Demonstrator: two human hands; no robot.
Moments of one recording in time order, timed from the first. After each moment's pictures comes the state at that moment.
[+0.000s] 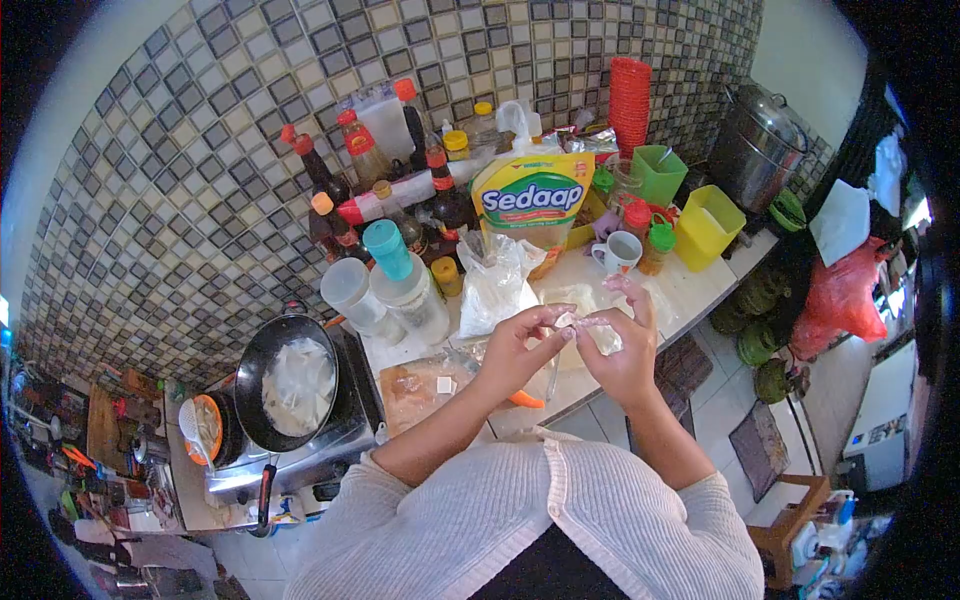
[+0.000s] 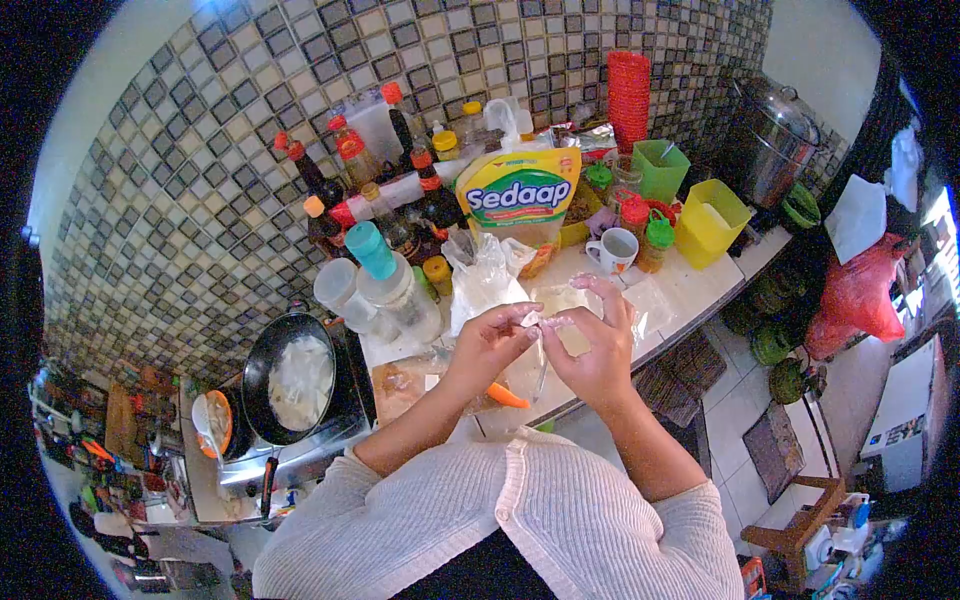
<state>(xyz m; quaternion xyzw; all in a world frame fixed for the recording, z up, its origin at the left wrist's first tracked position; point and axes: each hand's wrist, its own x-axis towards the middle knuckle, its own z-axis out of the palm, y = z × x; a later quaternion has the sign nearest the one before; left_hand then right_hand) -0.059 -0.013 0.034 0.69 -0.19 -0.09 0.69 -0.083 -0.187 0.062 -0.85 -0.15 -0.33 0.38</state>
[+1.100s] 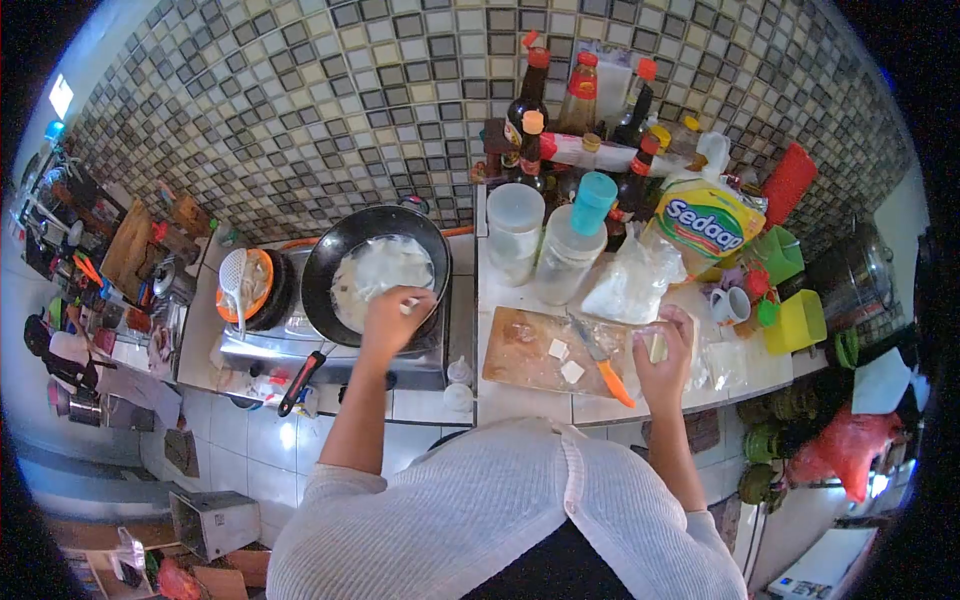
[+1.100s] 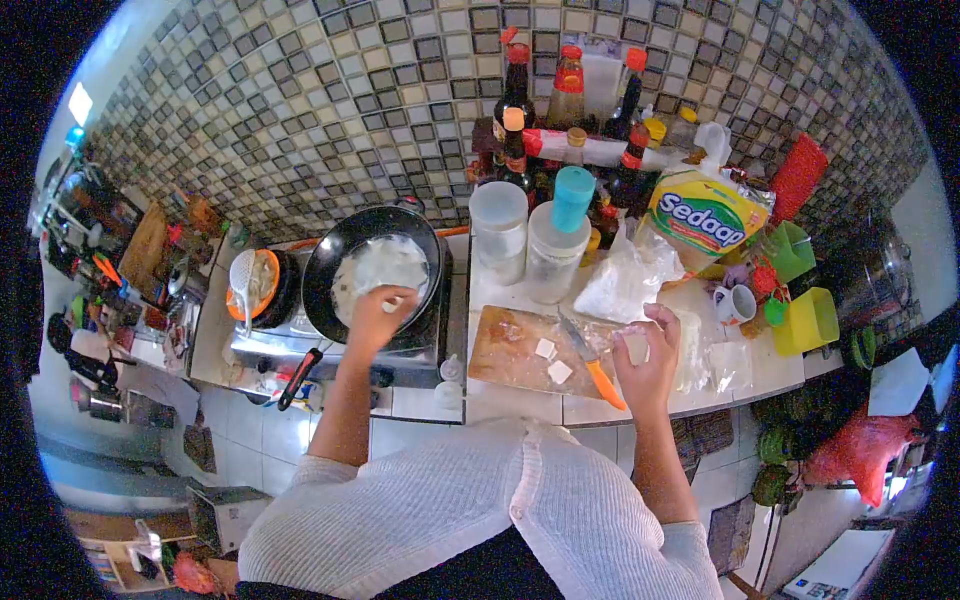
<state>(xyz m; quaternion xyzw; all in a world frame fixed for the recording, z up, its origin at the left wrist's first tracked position) -0.167 0.317 -0.021 0.90 0.13 0.20 0.37 -0.073 -0.074 0.022 -0.85 -0.23 -0.21 0.43</state>
